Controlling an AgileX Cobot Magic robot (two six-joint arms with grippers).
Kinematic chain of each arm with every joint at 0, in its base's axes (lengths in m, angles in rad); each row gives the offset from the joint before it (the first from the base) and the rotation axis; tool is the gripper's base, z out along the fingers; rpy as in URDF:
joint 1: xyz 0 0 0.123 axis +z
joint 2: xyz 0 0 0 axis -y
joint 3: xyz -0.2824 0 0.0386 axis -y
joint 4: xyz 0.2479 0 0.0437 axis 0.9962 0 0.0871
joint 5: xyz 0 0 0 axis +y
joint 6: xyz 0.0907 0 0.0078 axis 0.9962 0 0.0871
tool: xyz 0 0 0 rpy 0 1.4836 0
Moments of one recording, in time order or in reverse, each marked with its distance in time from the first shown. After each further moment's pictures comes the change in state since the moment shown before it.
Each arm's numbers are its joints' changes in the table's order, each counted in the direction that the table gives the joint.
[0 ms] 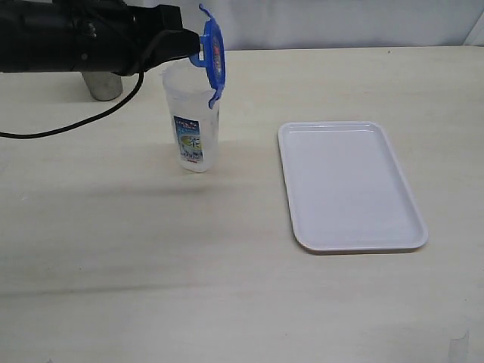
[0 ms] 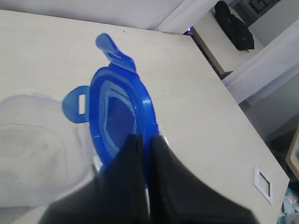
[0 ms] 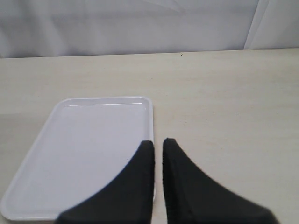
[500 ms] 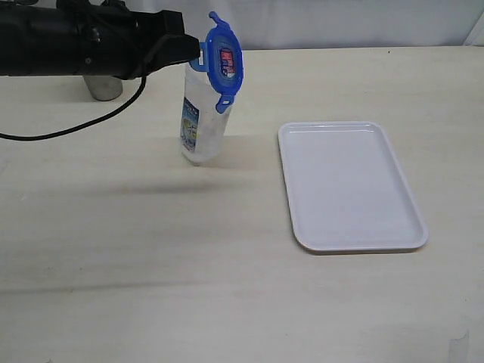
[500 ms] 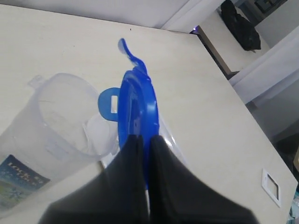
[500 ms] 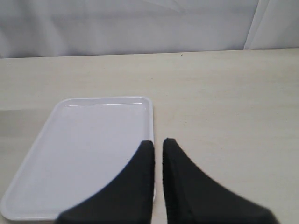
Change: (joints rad) left arm 0.000 -0.015 0.000 -0.008 -0.015 0.007; right arm 0.000 0.000 0.000 0.000 0.000 0.000
